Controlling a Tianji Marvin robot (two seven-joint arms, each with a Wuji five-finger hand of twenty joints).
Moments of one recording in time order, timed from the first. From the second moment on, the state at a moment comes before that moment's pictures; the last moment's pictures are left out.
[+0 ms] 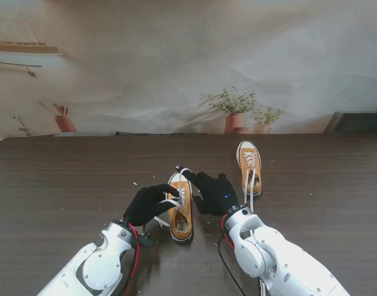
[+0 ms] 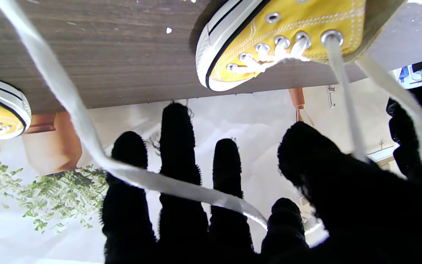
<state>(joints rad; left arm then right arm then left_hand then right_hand) 1.65 -1.18 -1.12 -1.53 0.40 -0.42 0.27 -1.48 -1.12 0.85 -1.55 -0.93 0.05 -0.31 1.11 -0.35 0.16 -0.01 0.76 0.20 0.65 0.29 1.30 0.18 1.21 0.85 1.24 0.29 1.57 0.63 1.05 0.45 1.84 0.71 0.52 -0.46 1.13 -0.17 0.18 -0.15 -0.01 0.11 0.46 0.07 0.92 0.44 0.82 0.19 0.66 0.38 0.36 0.40 1.12 0.65</state>
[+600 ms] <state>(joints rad) 1.72 -1.18 -1.20 -1.57 0.52 -0.36 0.37 -1.57 -1.12 0.94 -1.63 -0.92 0.03 -0.33 1.02 -0.31 0.28 -0.01 0.76 0.21 0.16 0.16 1.30 0.18 1.21 0.86 1.24 0.29 1.57 0.63 1.05 0.45 1.84 0.71 0.40 -0.48 1.13 -0.14 0.18 -0.29 0.02 0.14 0.20 0.19 0.28 0.17 0.45 0.28 0.01 0.08 0.06 0.34 0.80 0.23</state>
